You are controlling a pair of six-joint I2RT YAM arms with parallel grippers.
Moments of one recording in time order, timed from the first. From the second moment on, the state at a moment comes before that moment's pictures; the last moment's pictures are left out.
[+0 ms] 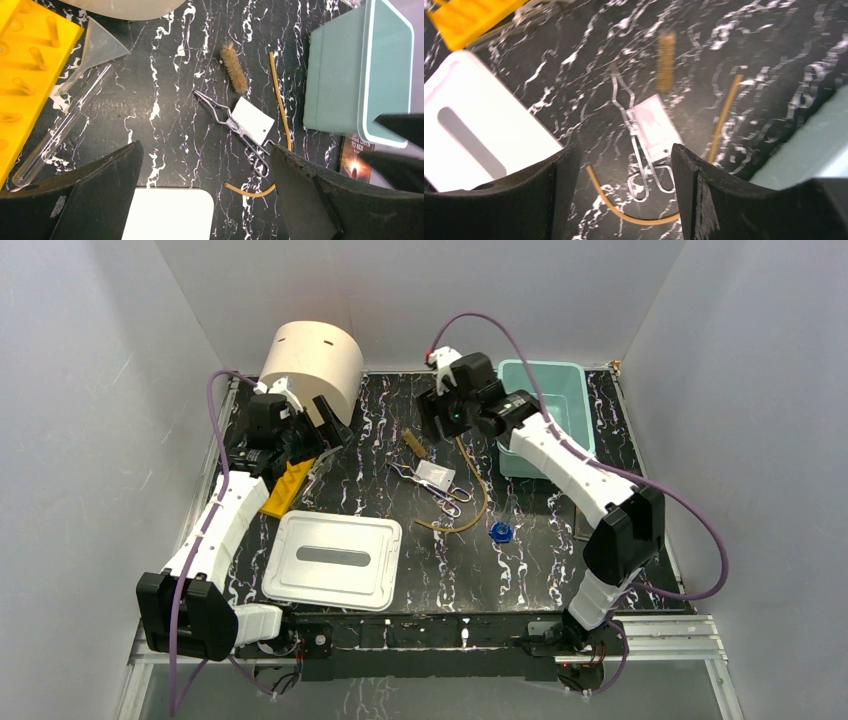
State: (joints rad) left arm -0.15 1.26 1.09 -0.41 0.18 -0.53; right arm 0.64 1.70 1.67 -0.61 -0.07 0.07
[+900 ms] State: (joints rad) left arm -0.16 1.27 1.13 -0.52 -0.03 -0.61; right arm 0.74 2.24 1.91 -0.67 -0.13 0.10
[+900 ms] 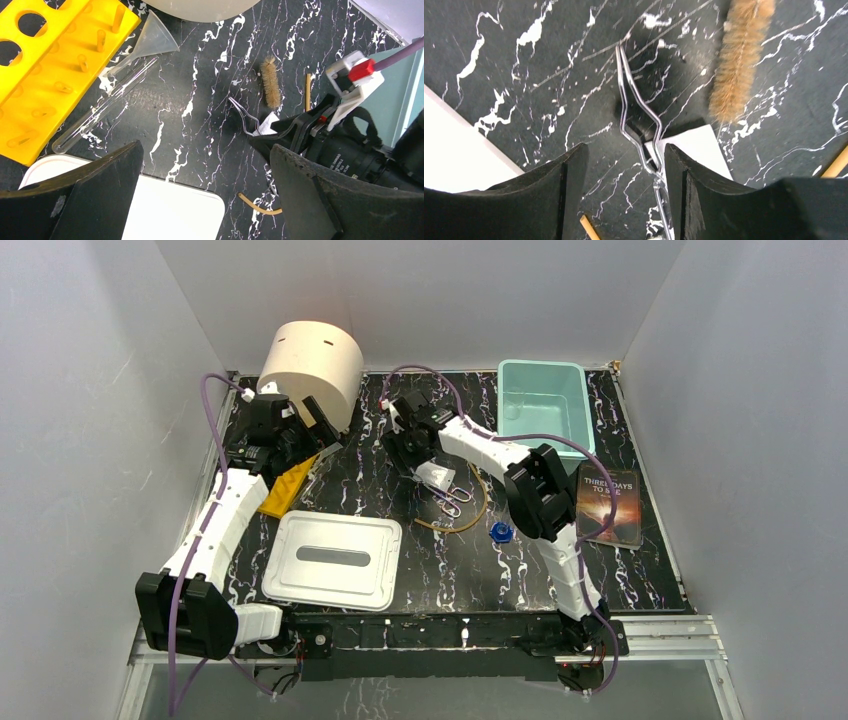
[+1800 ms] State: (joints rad) left arm -0.17 1.27 1.13 -0.53 -0.04 -0.64; right arm 0.76 2.38 2.10 -0.79 0.02 0.08
